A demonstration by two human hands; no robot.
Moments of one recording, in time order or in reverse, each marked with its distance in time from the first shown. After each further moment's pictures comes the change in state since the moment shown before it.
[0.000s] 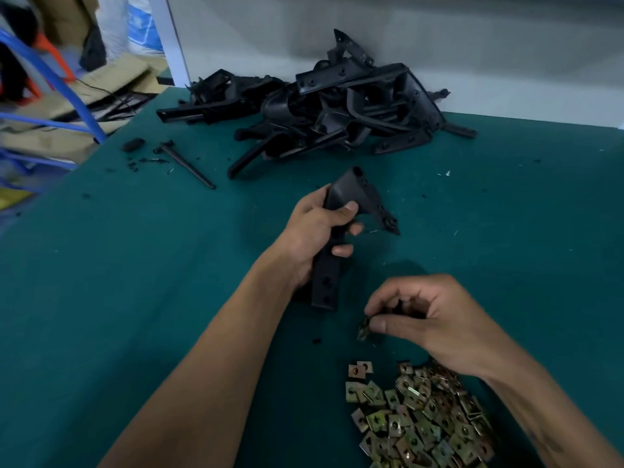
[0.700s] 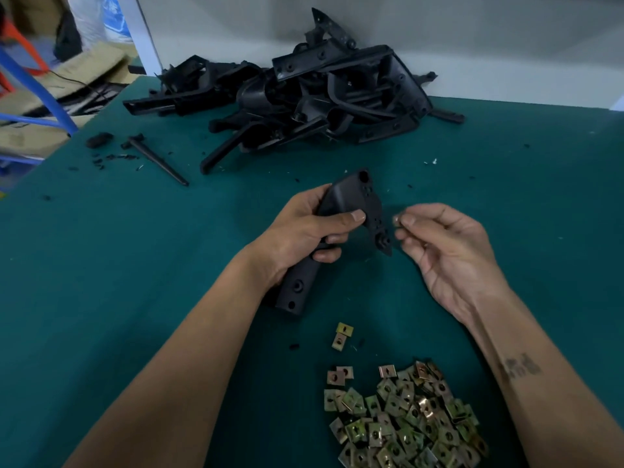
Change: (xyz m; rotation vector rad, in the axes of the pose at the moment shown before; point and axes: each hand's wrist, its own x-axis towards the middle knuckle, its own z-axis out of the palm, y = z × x) left_hand 0.005 -0.002 0.002 0.213 -0.225 -0.038; right_hand 0.043 0.012 -0.038 0.882 0.505 0.043
